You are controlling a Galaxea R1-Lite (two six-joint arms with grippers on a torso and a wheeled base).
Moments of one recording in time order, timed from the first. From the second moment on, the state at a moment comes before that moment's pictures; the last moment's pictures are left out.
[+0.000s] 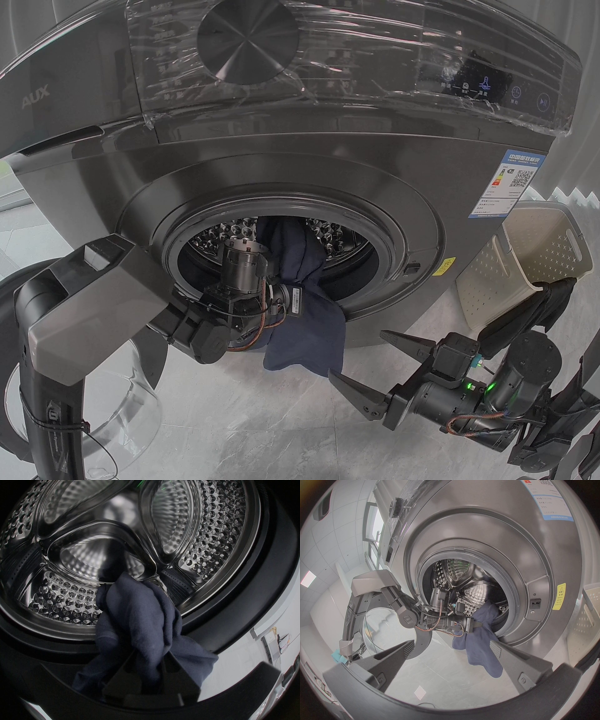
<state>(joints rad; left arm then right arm) -0.55 2.28 -1.20 -0.74 0.07 -0.13 0.90 1.82 -0.25 -1.53 -0.13 0.17</state>
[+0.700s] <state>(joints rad) -0.49 2.45 -1.77 -0.86 0.17 -0.20 0.90 1.82 -0.25 -1.54 -0.13 0.17</state>
